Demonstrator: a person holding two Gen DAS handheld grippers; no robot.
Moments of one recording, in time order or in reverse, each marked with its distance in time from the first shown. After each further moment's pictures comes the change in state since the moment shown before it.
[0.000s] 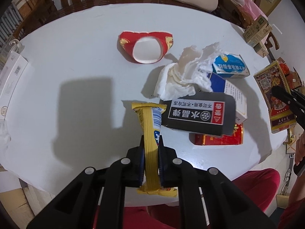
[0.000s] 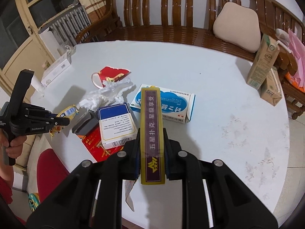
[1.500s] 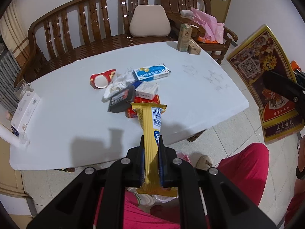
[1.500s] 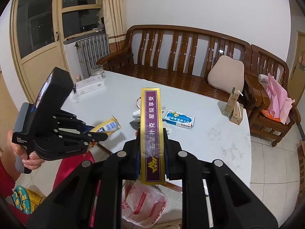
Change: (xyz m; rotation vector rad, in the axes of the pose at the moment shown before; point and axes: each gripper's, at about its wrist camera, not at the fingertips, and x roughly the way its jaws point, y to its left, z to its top) left arm -0.138 -0.108 -0.137 0.252 -0.290 -0.021; right arm -0.200 0.125 -0.100 -0.156 -0.315 -0.087
